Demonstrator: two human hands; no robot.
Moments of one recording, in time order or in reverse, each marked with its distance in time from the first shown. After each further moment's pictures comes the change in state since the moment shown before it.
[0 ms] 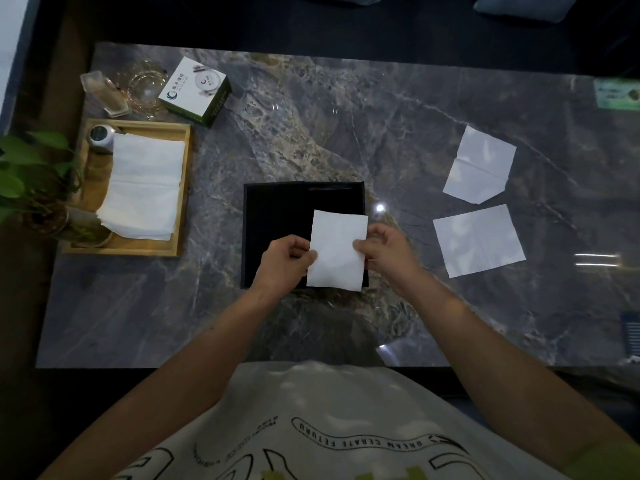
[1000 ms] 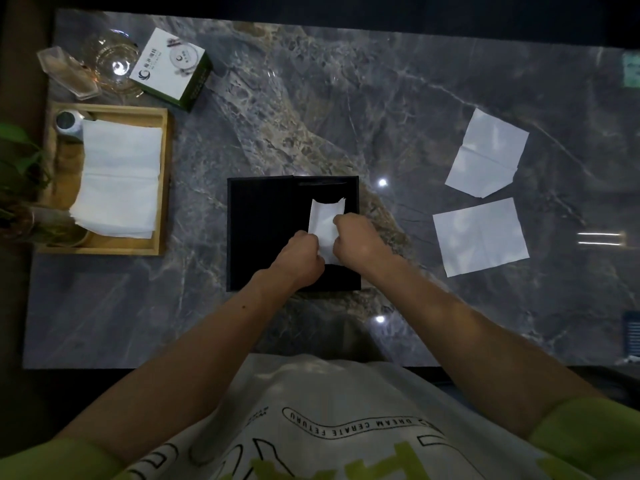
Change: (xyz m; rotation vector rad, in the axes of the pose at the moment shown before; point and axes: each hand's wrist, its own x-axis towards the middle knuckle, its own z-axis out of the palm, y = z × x) left_hand 0.046 0.021 0.040 0.727 -0.237 0.015; right_hand 0.055 -0.014 0.027 -1.206 -0.162 -0.156
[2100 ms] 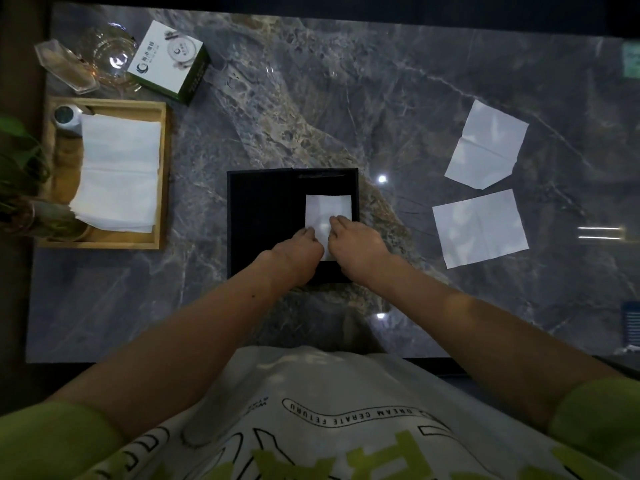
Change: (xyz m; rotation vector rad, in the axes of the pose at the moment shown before) left_hand 0.000 -0.009 -0.001 0.534 -0.201 0.194; right_hand -0.014 0.011 0.022 -0.631 -0.046 -0.297
